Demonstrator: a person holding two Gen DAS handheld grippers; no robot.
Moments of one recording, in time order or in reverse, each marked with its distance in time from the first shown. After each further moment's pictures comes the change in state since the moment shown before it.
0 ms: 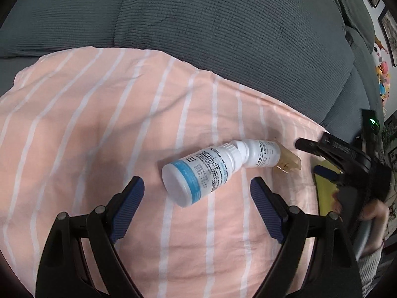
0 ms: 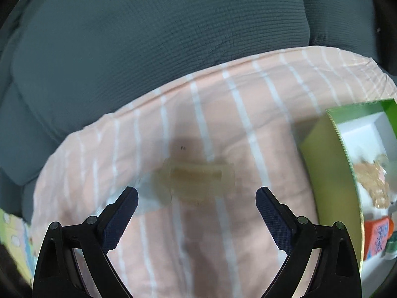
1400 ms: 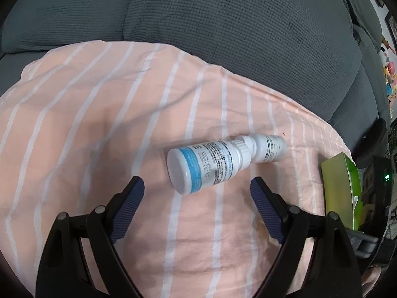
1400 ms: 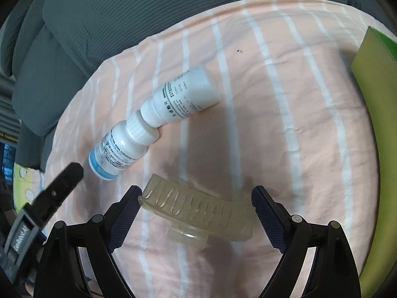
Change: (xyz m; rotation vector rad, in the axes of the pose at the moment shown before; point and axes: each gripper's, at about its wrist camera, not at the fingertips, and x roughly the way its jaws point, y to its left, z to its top) left arm 0.000 0.001 0.002 -0.018 0.035 0.044; right arm 0.016 0.022 -0.080 -0.095 0.203 0.190
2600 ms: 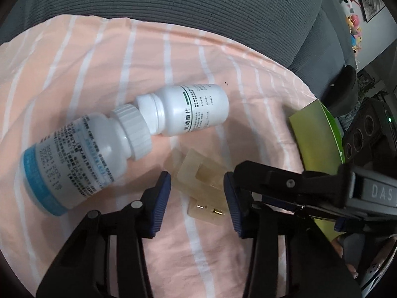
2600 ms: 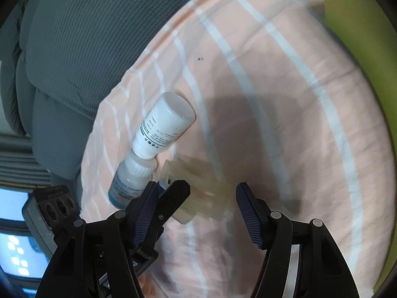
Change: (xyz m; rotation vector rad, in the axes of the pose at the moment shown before) left arm 0.093 -0.067 -0.028 0.211 0.175 -0.246; right arm 0.003 -0.048 0.012 0.285 0.009 0.203
